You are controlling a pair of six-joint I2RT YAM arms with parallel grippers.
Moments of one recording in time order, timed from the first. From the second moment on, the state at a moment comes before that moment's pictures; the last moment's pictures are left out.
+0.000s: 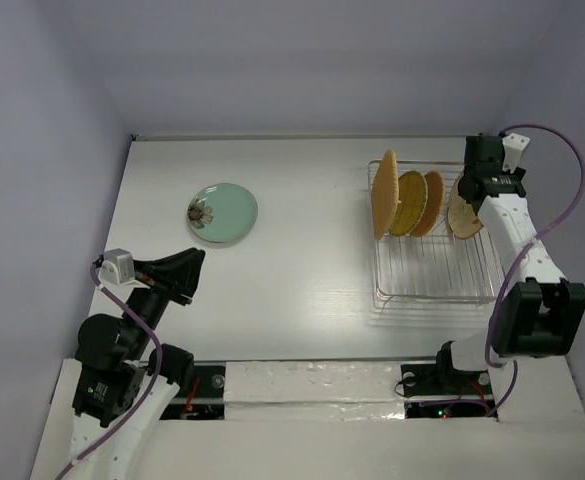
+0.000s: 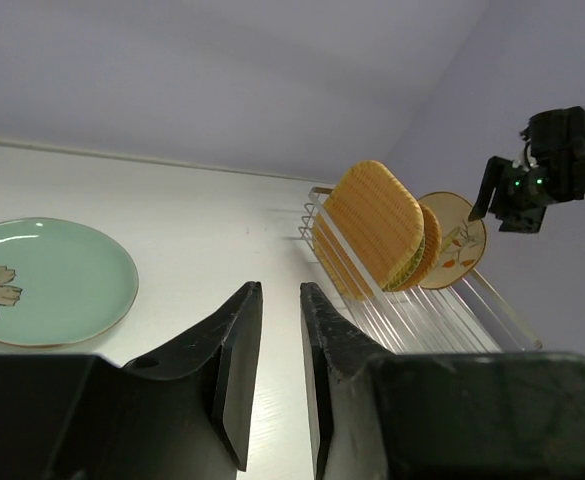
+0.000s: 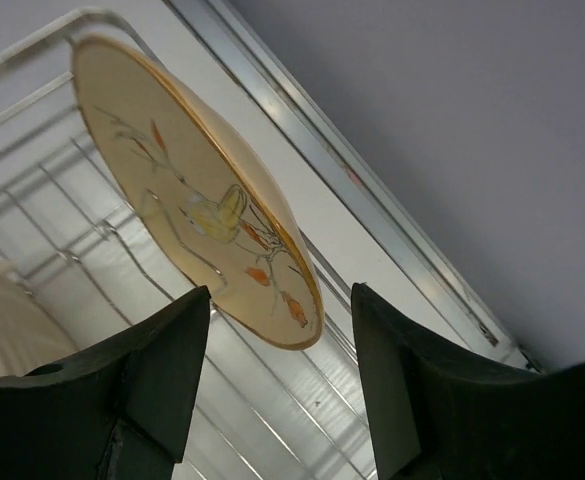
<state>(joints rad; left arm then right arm) -0.37 0.10 0.64 -0.34 0.06 -0.47 -0.04 1.42 1.31 -0.59 0.70 0.31</state>
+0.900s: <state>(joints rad) -0.37 0.10 0.64 -0.34 0.06 -0.47 -0.08 1.64 1.46 -0.70 0.67 0.06</state>
